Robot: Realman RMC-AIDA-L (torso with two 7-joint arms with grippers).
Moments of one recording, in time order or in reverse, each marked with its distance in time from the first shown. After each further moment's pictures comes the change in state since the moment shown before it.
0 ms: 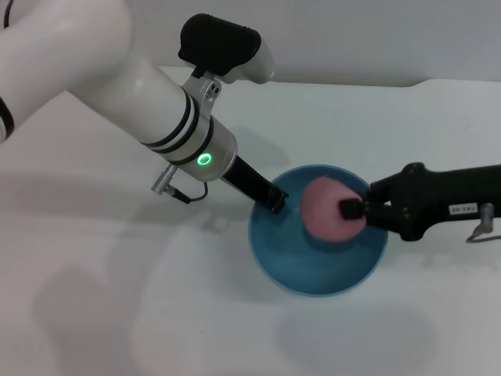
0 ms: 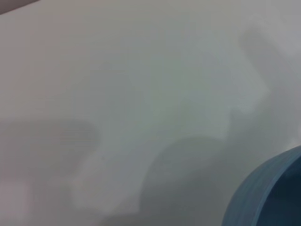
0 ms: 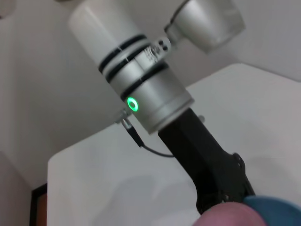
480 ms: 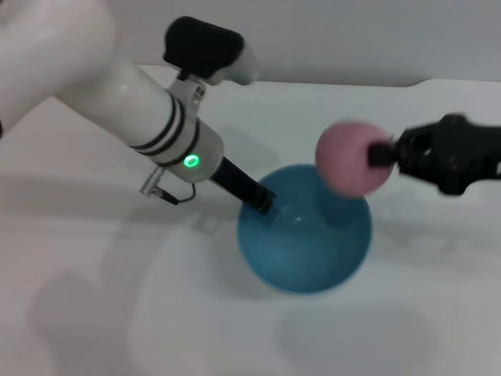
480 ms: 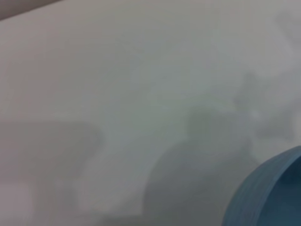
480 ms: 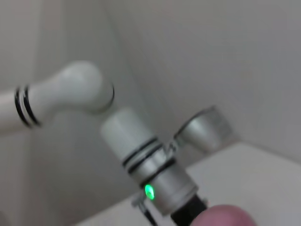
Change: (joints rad) left arm 0.024 0.002 -0.032 -0.007 0.022 -0.005 0.022; right arm -0.013 -0.009 0.173 -0.039 0.121 -0.137 -0.009
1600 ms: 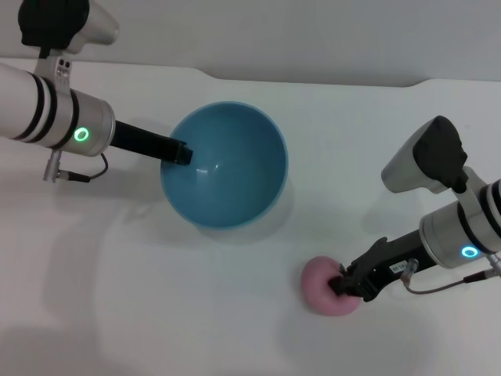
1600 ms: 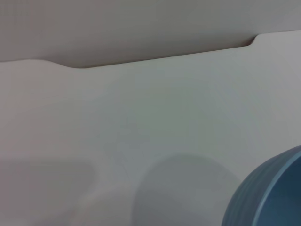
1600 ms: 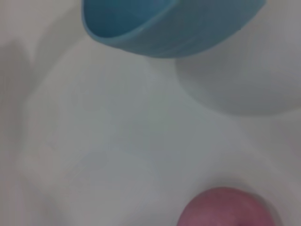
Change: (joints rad) left arm 0.204 0.011 -0.383 0.136 0.036 0.043 0.145; right arm 0.176 0.012 -0.607 0.295 -0.321 0.514 0.347
